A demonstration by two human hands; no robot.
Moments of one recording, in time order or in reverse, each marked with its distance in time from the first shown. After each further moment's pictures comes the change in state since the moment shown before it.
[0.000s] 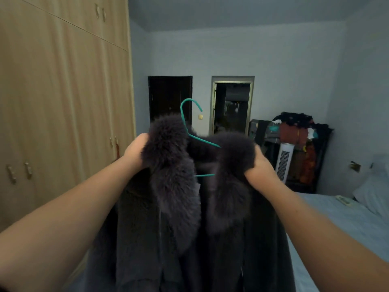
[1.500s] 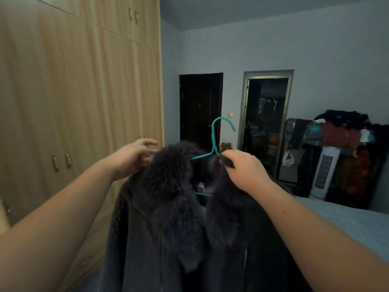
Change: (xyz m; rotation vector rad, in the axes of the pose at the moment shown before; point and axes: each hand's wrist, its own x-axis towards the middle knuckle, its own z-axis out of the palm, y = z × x) left_hand -0.029 -0.026 -0.006 -0.749 -0.235 -0.145; right_hand 0.057 0.008 0.047 -0.313 -0.126 -0.530
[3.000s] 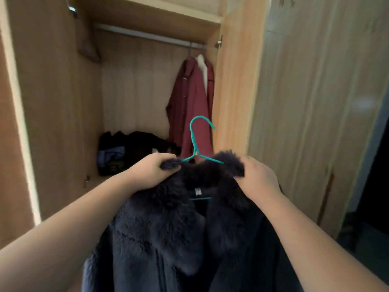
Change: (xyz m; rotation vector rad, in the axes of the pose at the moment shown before) left_hand -0.425 0.000 -0.424 1.008 0.756 -0.138; right_hand 0.094 -0.618 0.172 0.425 -0.108 -0.511
